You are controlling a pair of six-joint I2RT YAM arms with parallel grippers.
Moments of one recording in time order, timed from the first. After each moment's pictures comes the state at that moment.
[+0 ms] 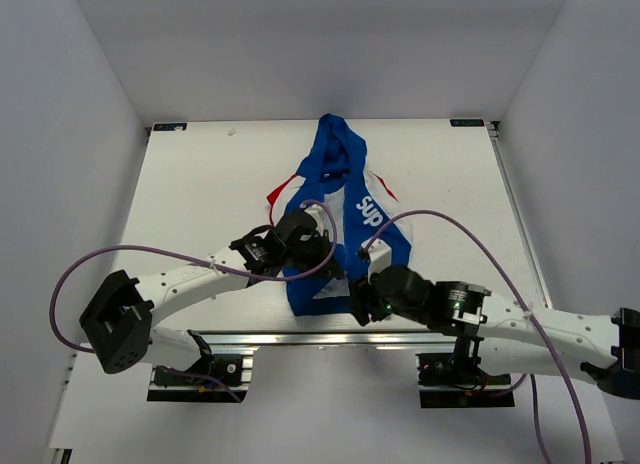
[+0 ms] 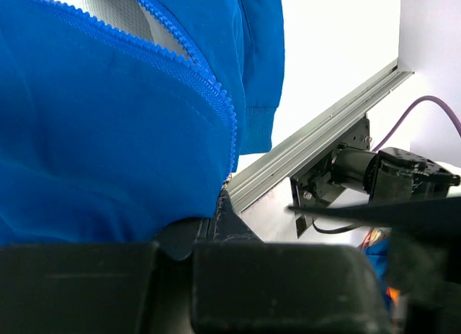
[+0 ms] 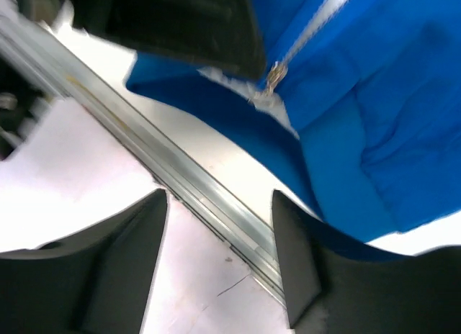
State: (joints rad) left arm -0.90 1.35 0.89 -0.23 0.18 -0.82; right arm 1.21 0.86 0.68 -0.48 0.20 0.48
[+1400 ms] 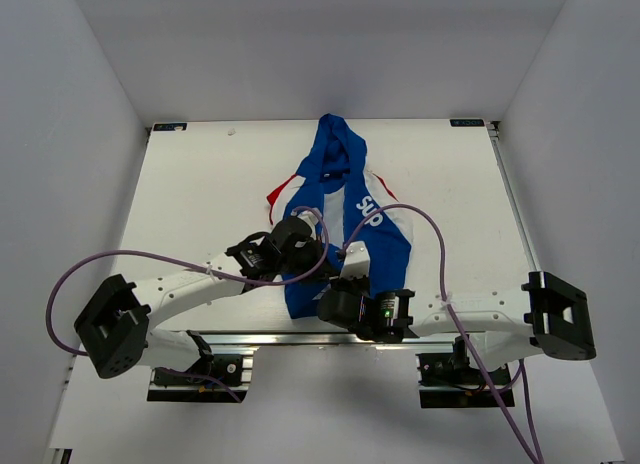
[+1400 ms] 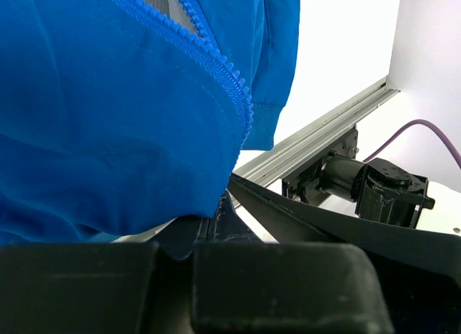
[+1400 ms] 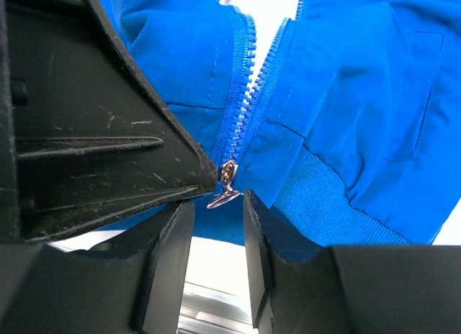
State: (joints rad) left arm -0.89 1.32 0.81 -0.20 0.17 -0.94; right arm 1.44 1.33 0.79 -0.38 0.87 0.87
